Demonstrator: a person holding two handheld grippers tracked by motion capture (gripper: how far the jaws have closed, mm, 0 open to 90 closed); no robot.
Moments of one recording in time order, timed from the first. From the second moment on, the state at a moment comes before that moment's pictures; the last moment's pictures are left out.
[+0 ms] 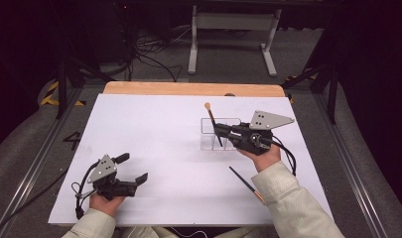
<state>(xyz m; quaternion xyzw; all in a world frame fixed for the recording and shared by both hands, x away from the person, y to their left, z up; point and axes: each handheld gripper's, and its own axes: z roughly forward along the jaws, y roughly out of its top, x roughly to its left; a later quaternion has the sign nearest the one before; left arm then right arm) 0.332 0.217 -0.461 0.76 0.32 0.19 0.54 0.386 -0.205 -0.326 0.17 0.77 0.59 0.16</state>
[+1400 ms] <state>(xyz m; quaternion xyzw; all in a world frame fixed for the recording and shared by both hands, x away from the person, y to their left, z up) 0.332 0.217 -0.461 0.76 0.32 0.18 0.53 0.420 -0.226 -0.348 0.30 0.67 0.63 0.25</state>
